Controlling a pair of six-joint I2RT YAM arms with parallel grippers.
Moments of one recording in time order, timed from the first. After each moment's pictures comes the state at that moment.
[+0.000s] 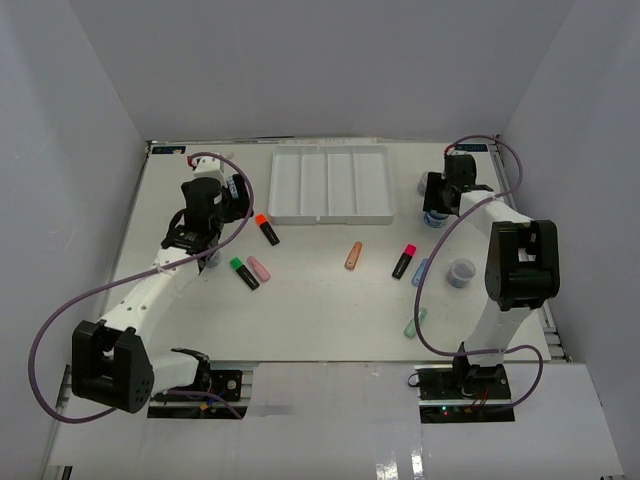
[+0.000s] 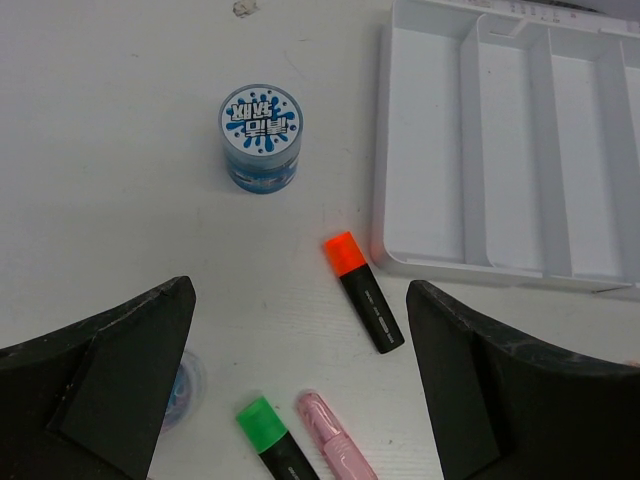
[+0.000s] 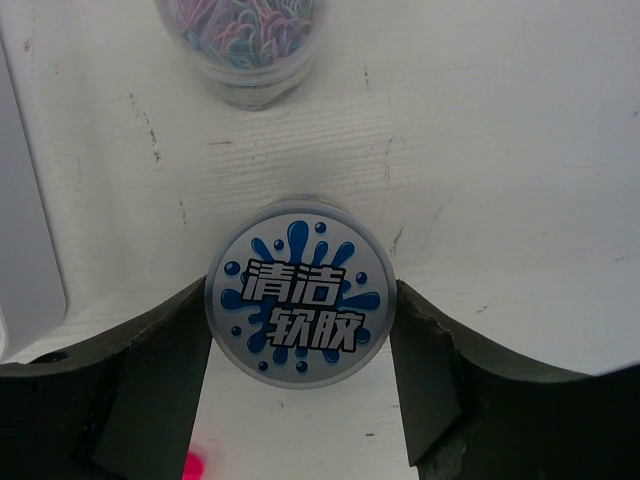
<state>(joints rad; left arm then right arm) -0.27 1.22 0.90 -0.07 -0.27 -0.23 0.08 1.82 1.22 -0.23 0.14 0.10</state>
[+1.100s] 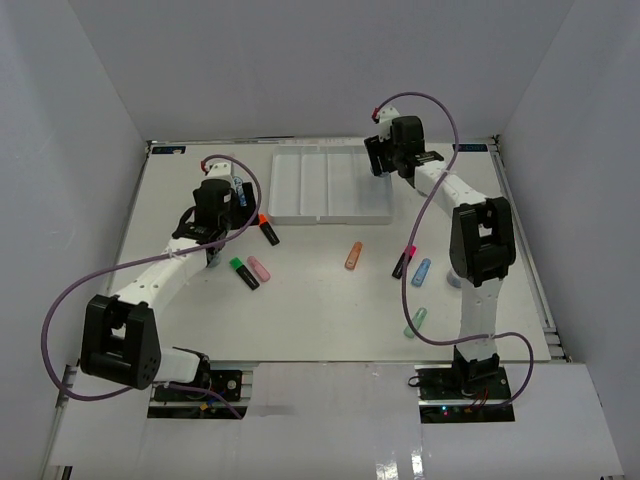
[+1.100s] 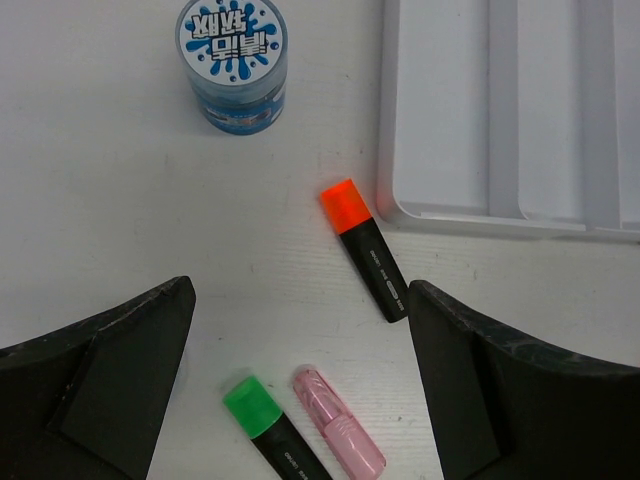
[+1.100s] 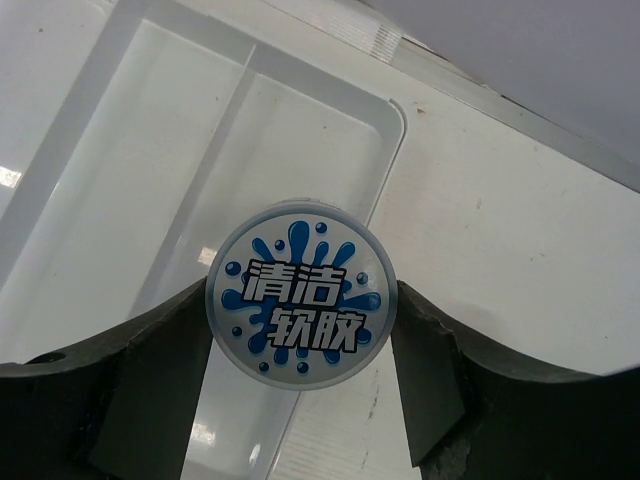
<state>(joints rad) -0.27 1.34 0.90 -0.09 -0.22 -0.25 0.31 2.09 1.73 -0.18 0.00 -0.21</state>
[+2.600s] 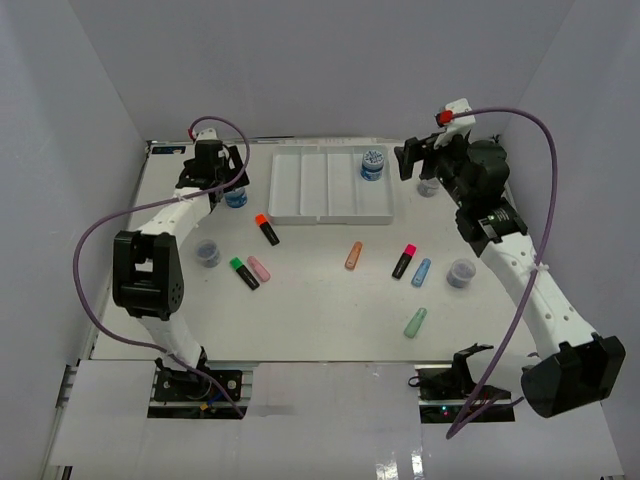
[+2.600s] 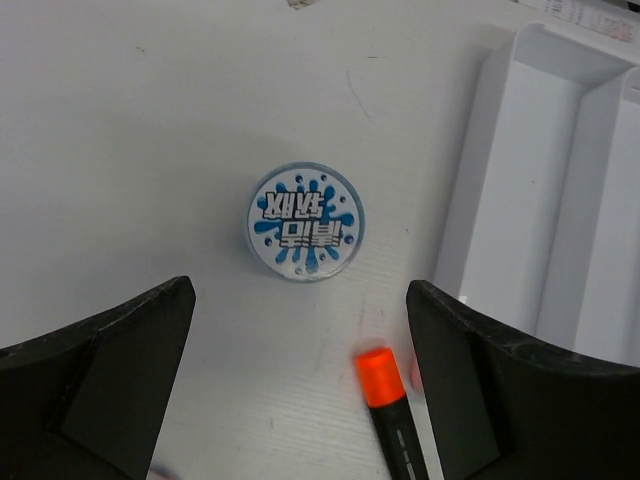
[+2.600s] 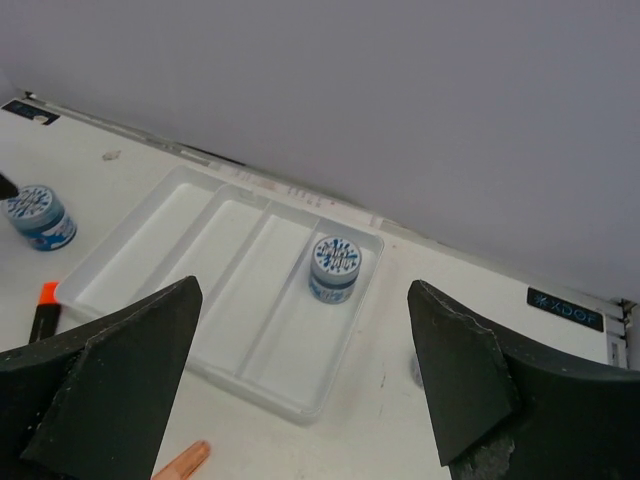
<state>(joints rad) -0.14 1.73 1.29 -0.14 -0.22 -0.31 0.33 1.25 1.24 0.01 -0.08 -0.11</state>
